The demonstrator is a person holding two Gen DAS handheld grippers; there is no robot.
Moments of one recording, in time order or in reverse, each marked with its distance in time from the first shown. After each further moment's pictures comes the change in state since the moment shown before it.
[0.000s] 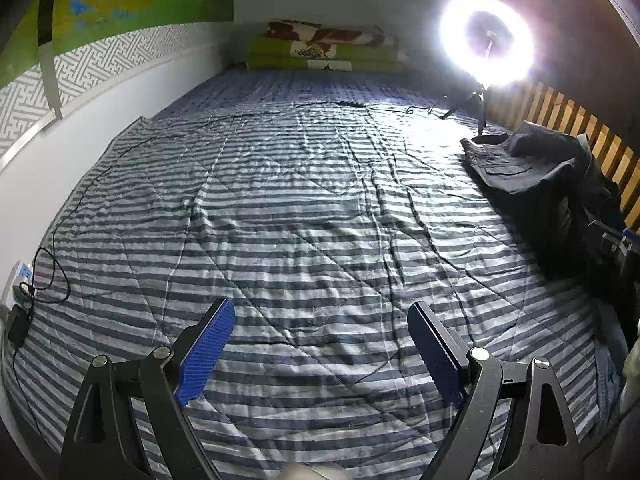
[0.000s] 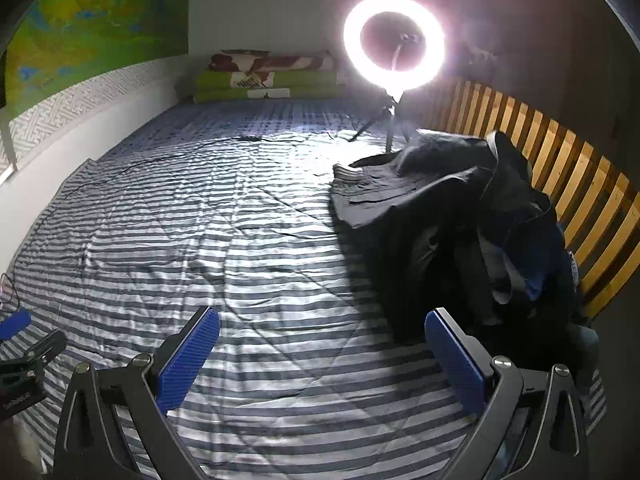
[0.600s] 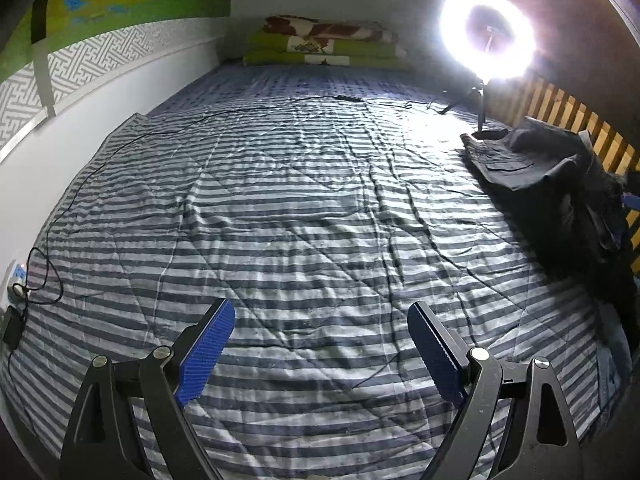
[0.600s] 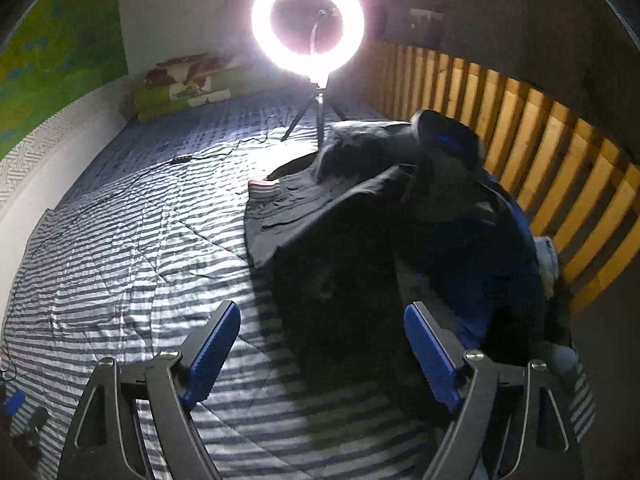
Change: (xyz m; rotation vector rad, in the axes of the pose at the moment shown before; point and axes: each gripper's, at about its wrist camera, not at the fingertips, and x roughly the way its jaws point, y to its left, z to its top) left arm 0.014 -0.005 0.001 0.011 0.008 -0.015; right arm 0.046 -0.106 0.064 0.156 0.076 -0.039
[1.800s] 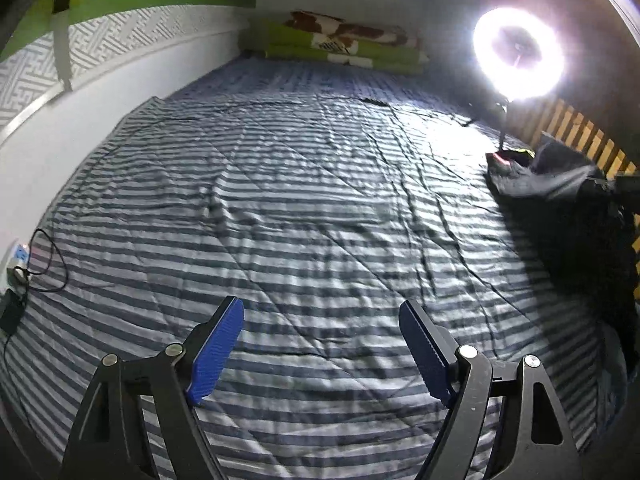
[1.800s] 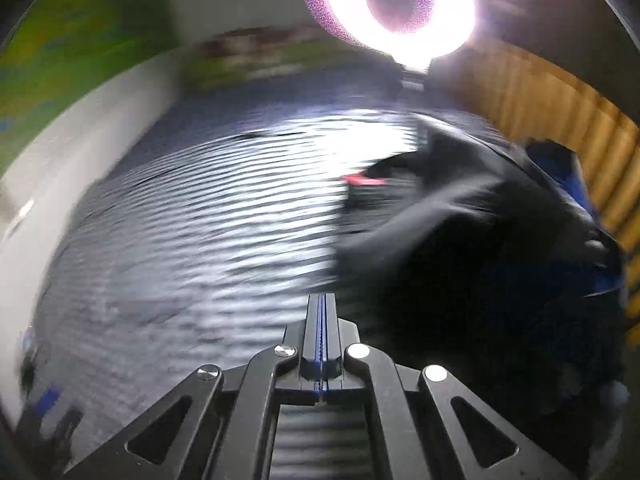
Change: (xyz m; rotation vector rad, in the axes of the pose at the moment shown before) left arm 0.006 0.048 0.007 -0.091 0.007 0.021; right arm 0.014 0.092 0.014 -0.138 0.073 0.219
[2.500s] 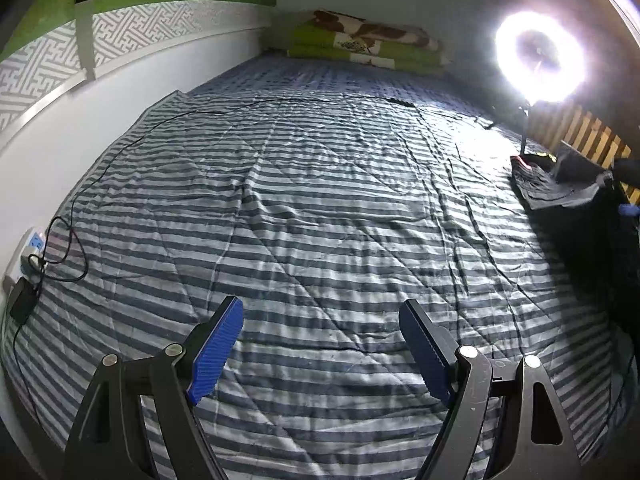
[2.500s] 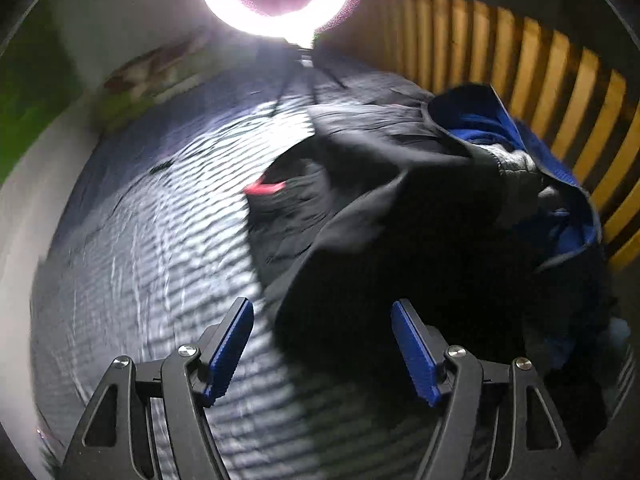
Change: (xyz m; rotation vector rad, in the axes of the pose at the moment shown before) left arm 0.004 0.022 -0.007 -0.016 0.008 0.058; right arm 0.032 -0.103 0.034 0.393 0.066 -0.187
